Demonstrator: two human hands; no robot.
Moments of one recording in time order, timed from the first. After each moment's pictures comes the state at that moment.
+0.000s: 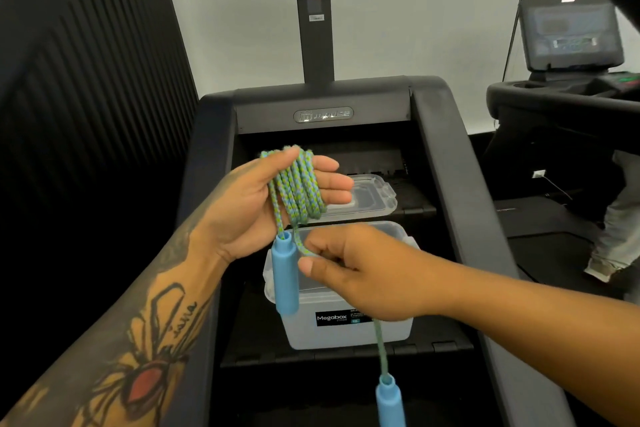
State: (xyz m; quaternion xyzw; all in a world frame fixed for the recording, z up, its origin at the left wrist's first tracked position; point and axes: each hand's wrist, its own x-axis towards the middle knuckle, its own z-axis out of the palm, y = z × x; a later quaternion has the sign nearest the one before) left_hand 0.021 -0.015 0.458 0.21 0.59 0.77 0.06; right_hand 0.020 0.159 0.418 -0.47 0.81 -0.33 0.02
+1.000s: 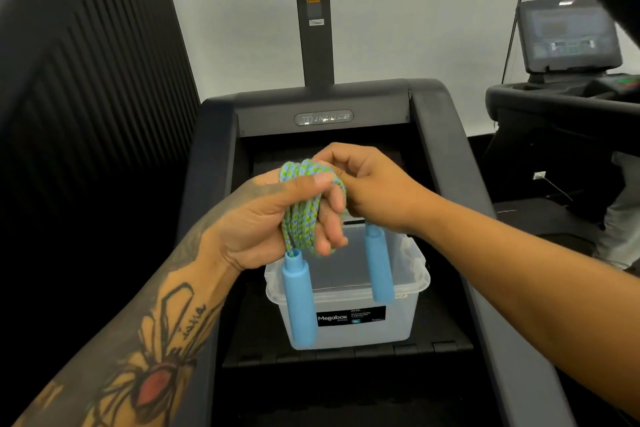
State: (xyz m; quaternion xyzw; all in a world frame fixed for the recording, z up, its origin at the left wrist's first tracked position) left_hand 0.037 -0.001 0.461 0.25 0.62 0.73 0.12; right_hand -0.034 0.148 0.450 -0.41 0.70 -0.59 -0.01
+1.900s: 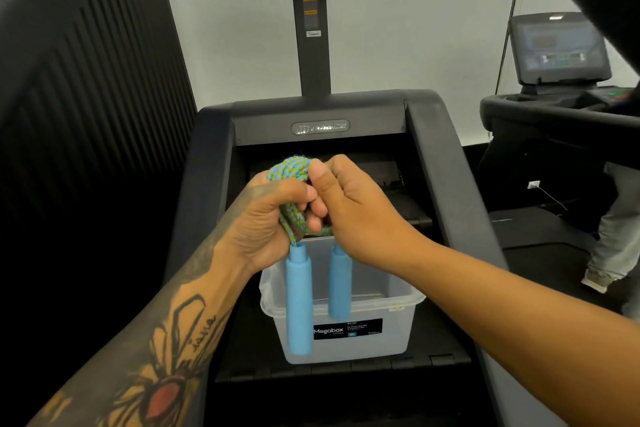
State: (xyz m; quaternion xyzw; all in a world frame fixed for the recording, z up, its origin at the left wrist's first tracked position) left_hand 0.017 0.005 0.454 0.18 0.60 0.78 -0.05; right_hand -0.008 0.134 0.444 -0.38 0.68 -0.63 -0.08
